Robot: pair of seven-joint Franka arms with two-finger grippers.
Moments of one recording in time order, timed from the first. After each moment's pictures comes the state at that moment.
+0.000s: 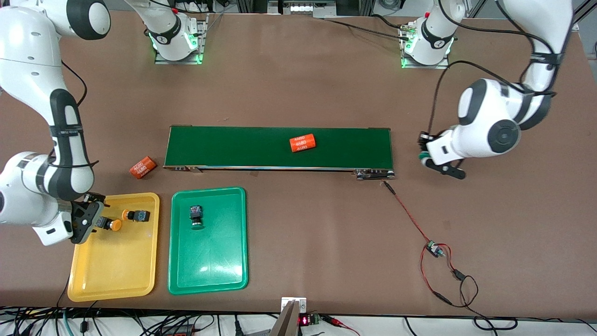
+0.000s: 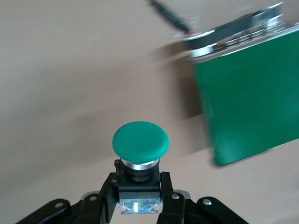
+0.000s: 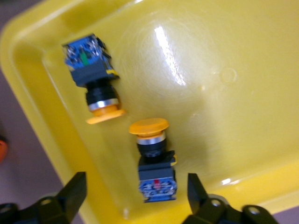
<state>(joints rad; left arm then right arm) 0.06 0.28 -0.26 -2.04 -0.11 1.97 0.13 -0.14 0.87 -0.05 -1.23 0.05 2.04 -1.37</state>
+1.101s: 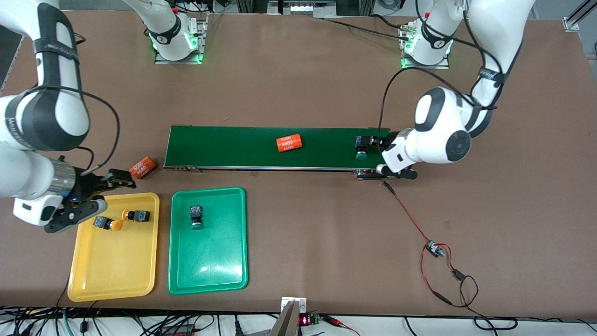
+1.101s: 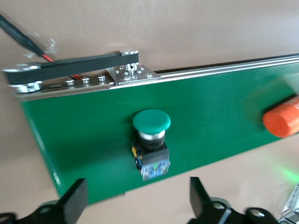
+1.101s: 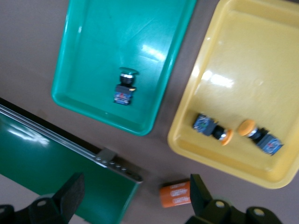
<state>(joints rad) -0.07 0.36 -0.27 -1.93 -0.41 1.99 -0.03 0.09 0.56 -0.02 -1.22 0.13 1.67 -0.34</state>
